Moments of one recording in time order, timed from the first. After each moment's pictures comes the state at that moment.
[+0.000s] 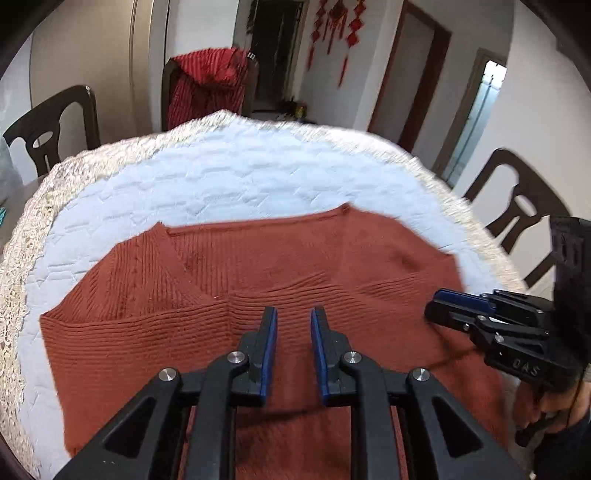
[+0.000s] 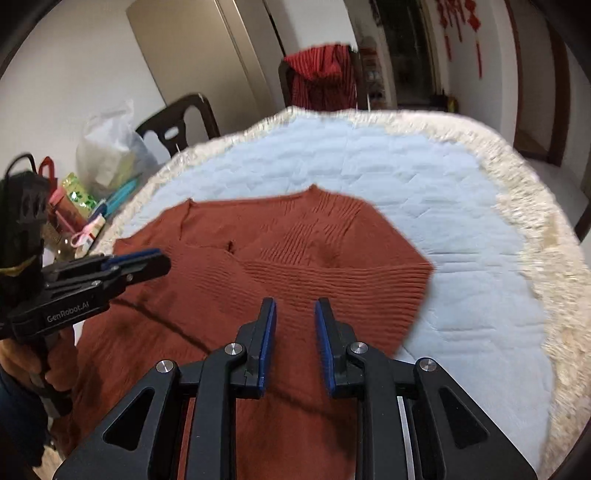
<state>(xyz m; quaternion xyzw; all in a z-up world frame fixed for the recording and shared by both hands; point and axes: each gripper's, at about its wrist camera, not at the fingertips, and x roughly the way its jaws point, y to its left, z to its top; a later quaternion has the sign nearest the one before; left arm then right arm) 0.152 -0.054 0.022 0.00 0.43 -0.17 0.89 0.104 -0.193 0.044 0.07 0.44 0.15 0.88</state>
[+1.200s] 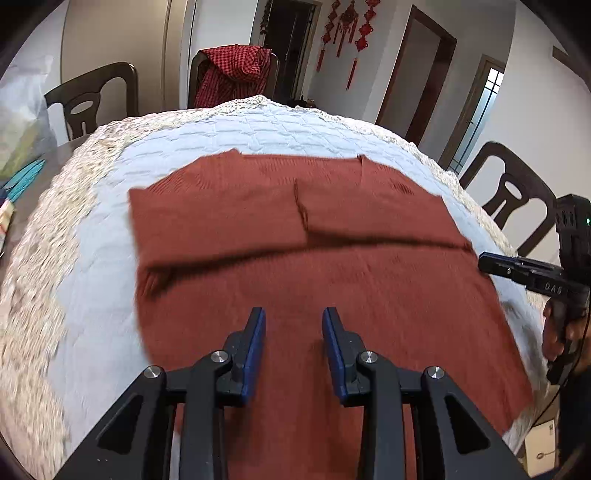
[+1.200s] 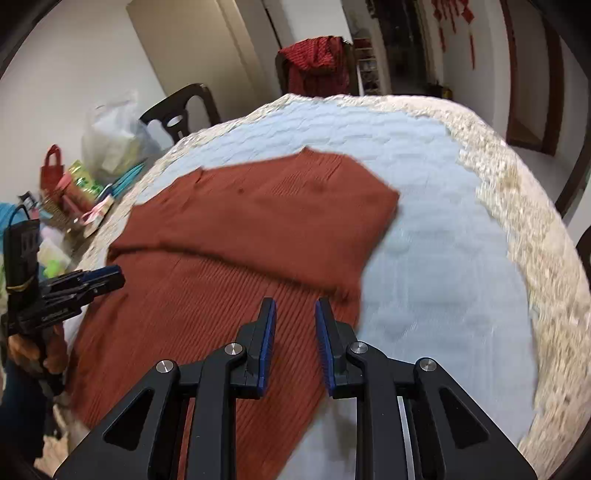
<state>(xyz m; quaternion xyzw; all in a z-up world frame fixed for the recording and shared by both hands) 0.032 0.024 0.018 -0.02 0.43 -0.16 0.89 0.019 -0.215 0.054 0.08 0.45 0.15 0.88</state>
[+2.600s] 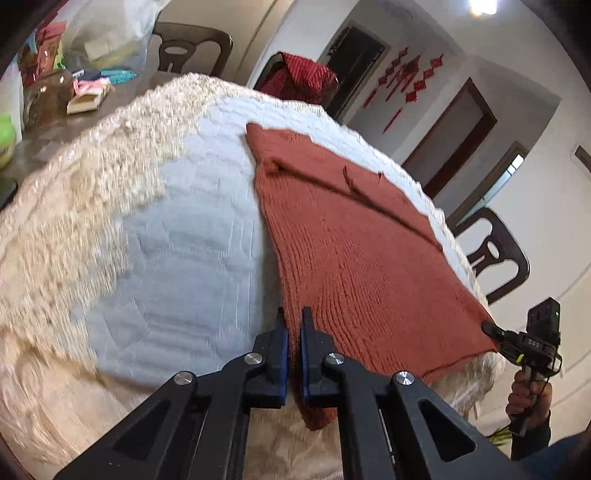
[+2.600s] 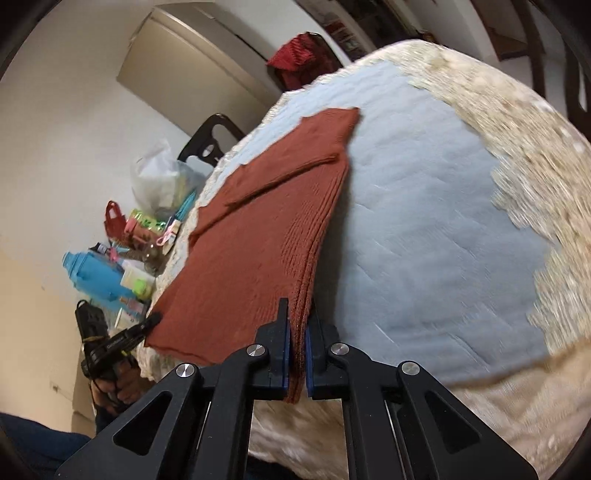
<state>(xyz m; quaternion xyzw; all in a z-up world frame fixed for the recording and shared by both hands) -0.104 0.094 0.000 -0.20 0.41 -0.12 0.88 -0.108 -0.273 0.038 0.28 0.44 0.20 0.83</state>
